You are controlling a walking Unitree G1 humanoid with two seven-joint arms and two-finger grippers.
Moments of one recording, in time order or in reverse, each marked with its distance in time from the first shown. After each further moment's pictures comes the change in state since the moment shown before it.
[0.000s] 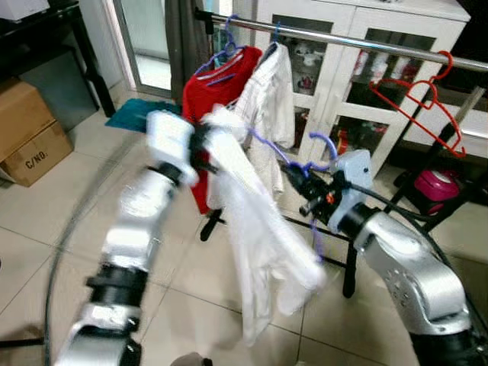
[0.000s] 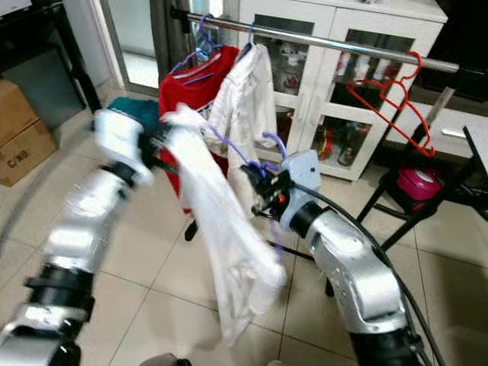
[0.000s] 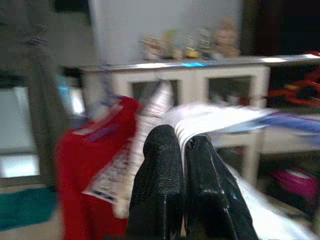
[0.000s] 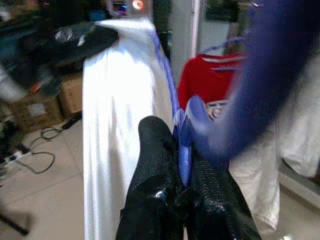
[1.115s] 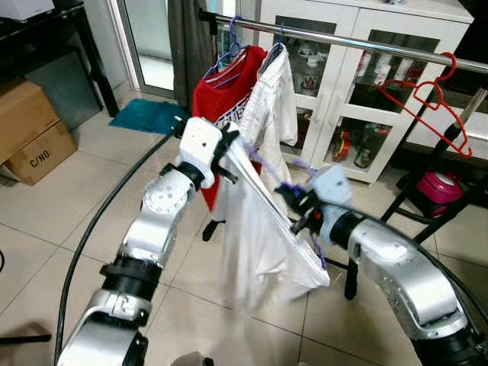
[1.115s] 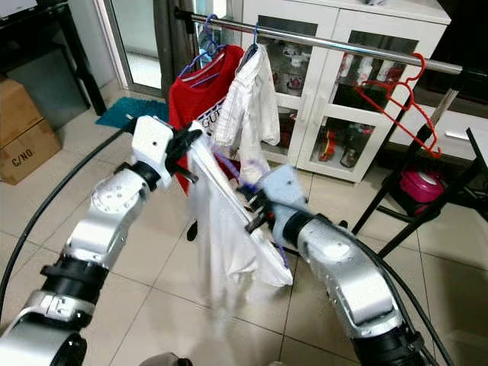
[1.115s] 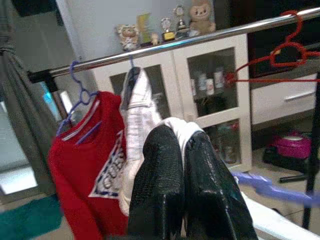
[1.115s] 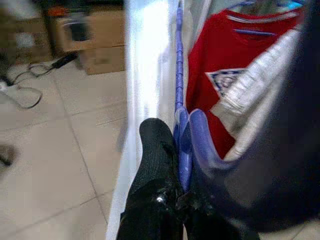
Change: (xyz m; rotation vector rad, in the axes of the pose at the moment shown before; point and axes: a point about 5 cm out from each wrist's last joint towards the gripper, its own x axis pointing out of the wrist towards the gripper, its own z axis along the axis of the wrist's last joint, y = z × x) left arm 0.015 -0.032 -0.012 0.137 0.063 -0.152; right arm 0.006 0.013 -0.019 -0.178 0.223 0.004
